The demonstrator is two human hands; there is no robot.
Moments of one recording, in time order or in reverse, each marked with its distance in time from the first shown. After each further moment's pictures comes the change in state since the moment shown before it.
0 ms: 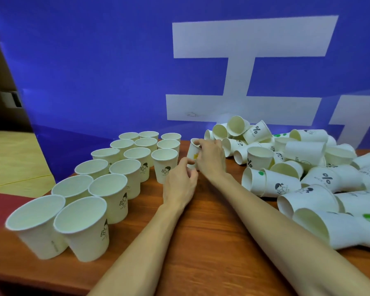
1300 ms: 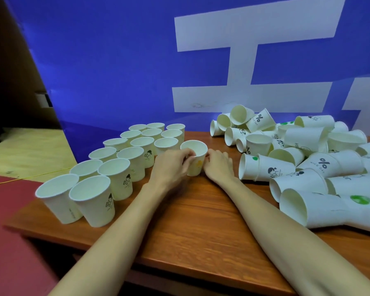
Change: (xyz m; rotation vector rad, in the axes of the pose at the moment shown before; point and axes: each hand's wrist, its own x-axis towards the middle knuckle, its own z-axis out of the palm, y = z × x) left_hand -0.015 0.020 -0.044 0.407 -0.074 0.265; right_hand -0.048 0.029 -0.011 -0.064 -0.309 0.133
